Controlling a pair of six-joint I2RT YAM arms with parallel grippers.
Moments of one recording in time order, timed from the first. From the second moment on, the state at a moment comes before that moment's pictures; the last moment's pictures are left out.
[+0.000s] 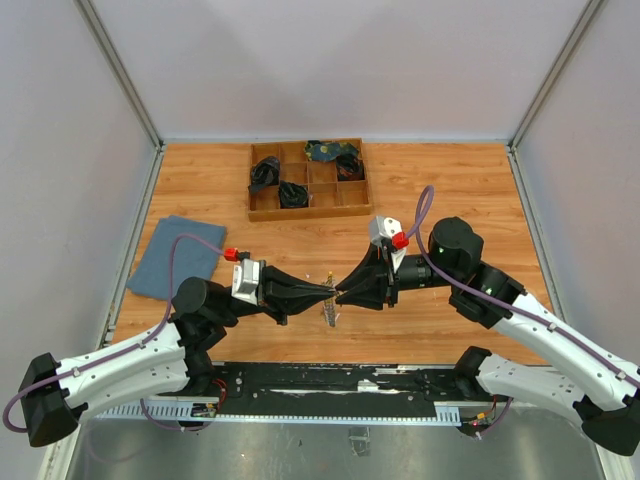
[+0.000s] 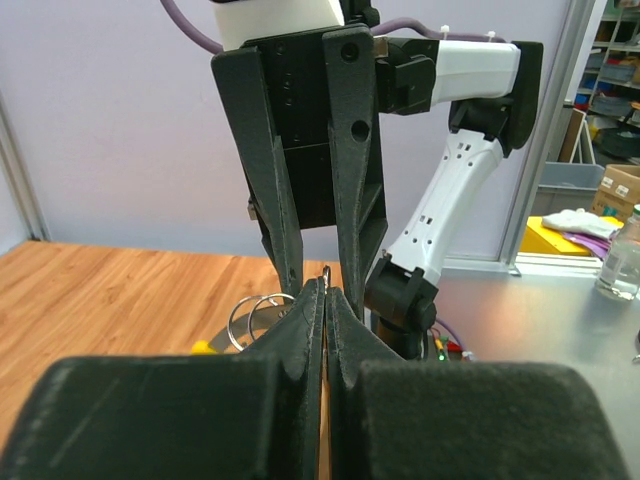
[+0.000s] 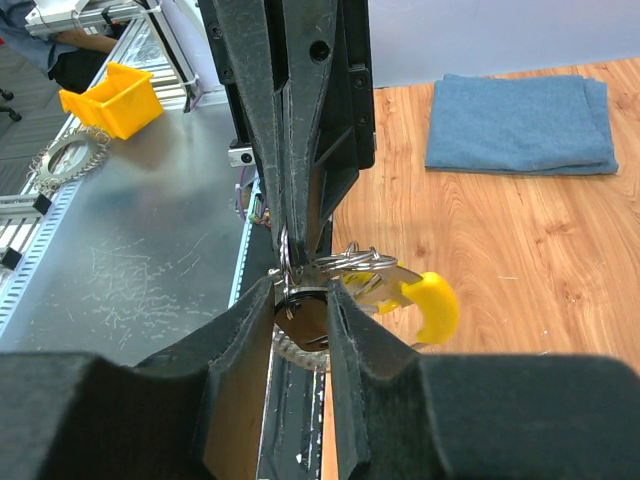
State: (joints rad) left arm -0.98 0.72 0.41 0.76 0.46 -0.23; right arm 0.85 0.88 0.91 -0.15 -0.80 0.07
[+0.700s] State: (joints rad) left arm -0.98 0.74 0.42 0.76 0.47 -0.24; right arm 0.86 0.88 0.91 -0.16 -0.78 0.05
